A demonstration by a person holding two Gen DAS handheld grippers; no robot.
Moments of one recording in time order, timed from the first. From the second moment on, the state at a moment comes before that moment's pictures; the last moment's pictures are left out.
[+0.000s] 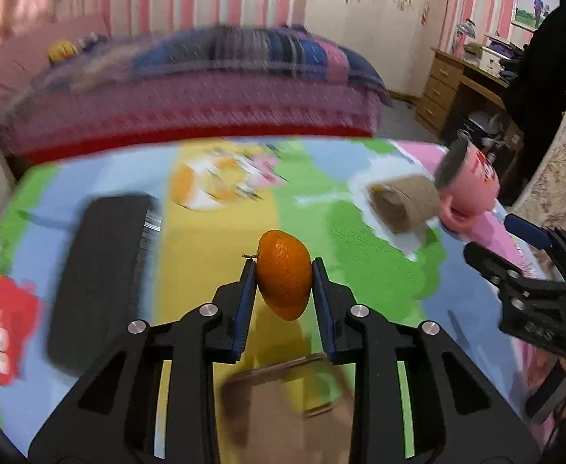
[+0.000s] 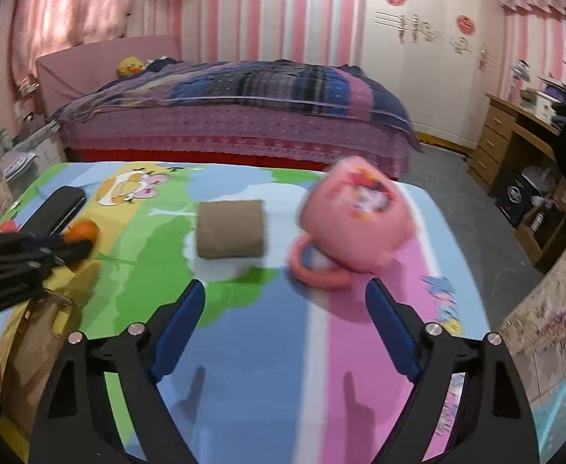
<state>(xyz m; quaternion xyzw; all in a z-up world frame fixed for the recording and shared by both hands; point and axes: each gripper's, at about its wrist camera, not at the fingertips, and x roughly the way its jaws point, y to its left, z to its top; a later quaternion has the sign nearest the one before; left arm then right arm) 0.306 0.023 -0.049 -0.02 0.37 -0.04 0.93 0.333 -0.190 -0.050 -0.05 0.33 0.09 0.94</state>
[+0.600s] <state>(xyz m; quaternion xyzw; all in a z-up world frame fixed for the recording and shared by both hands) 0.294 0.094 -0.046 -0.05 0.35 0.02 0.94 0.390 -0.131 -0.065 -0.08 0.38 0.09 0.92</state>
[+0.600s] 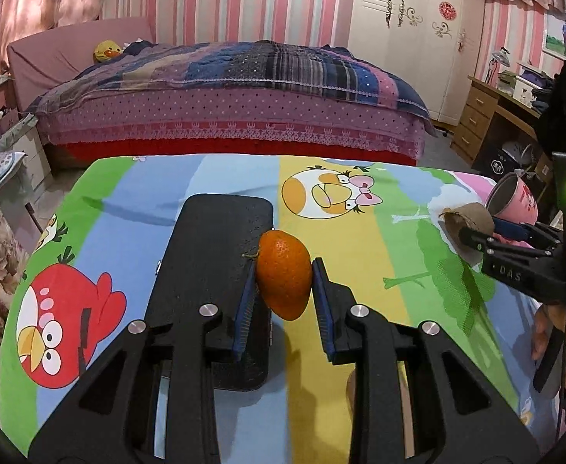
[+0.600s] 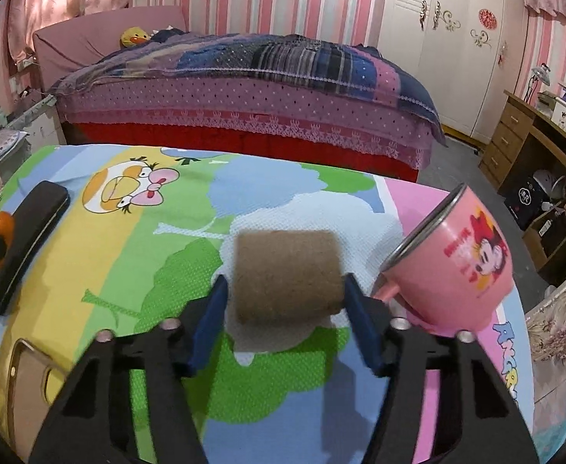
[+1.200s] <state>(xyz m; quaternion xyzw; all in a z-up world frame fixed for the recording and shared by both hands) 0.237 0.063 -0.016 -0.08 0.34 0.00 0.94 0.280 -0.173 -0.013 -0.08 0.30 0.11 0.94</state>
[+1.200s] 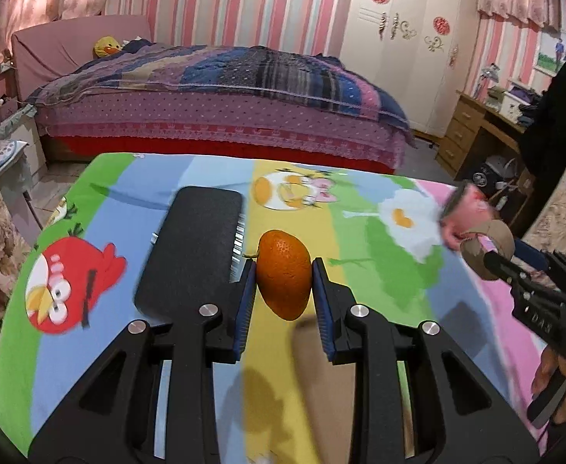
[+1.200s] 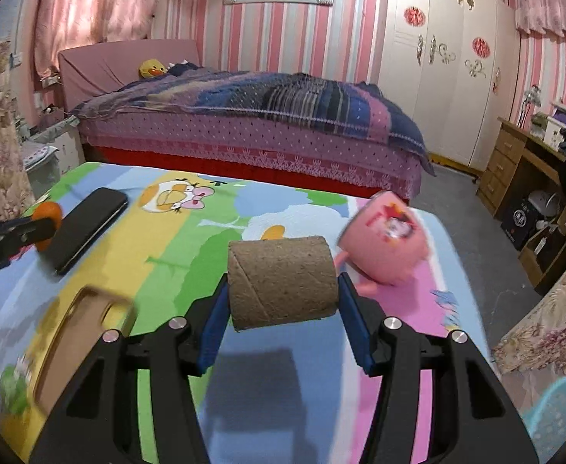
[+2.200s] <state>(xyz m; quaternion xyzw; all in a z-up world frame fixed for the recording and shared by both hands) 0.152 -0.132 0.001 -0.03 0.33 -0.13 0.93 0.113 -0.380 0.024 -0.01 0.25 -0.04 0.97</state>
